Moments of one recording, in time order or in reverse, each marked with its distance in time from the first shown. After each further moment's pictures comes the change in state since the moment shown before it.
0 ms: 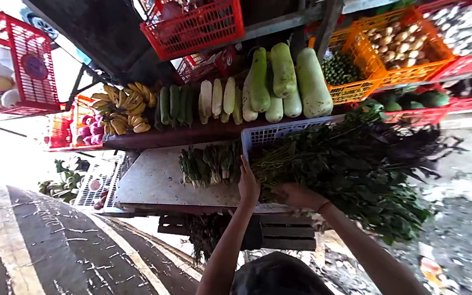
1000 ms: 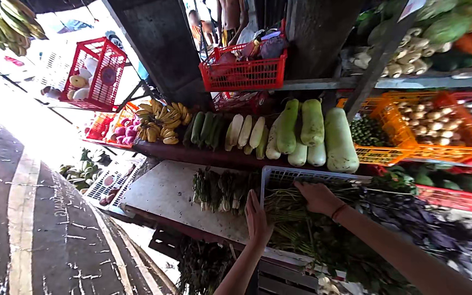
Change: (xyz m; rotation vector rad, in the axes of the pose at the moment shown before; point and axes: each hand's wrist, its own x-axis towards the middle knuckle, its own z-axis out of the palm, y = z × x) left_hand -0.009 -0.017 0.016 -0.157 0.634 0.307; right_hand 0.051 -0.040 -0.129 -0.757 0.098 0.064
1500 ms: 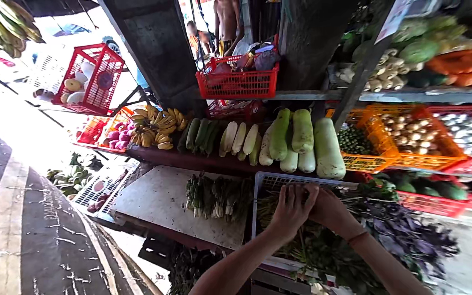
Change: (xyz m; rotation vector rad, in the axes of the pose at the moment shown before) left_hand 0.051 0.123 -0.017 0.430 -0.315 0.703; right_hand -0.072 0.010 -0.001 0.283 0.544 -0.021
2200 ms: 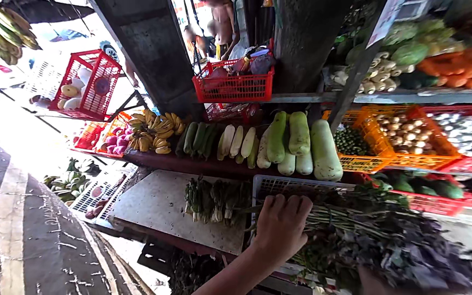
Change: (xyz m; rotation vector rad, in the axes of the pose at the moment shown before) left_hand -0.023 -0.008 -0.123 0.031 0.381 -0.042; right_hand -0.130 -0.018 0.032 2.096 1.298 0.129
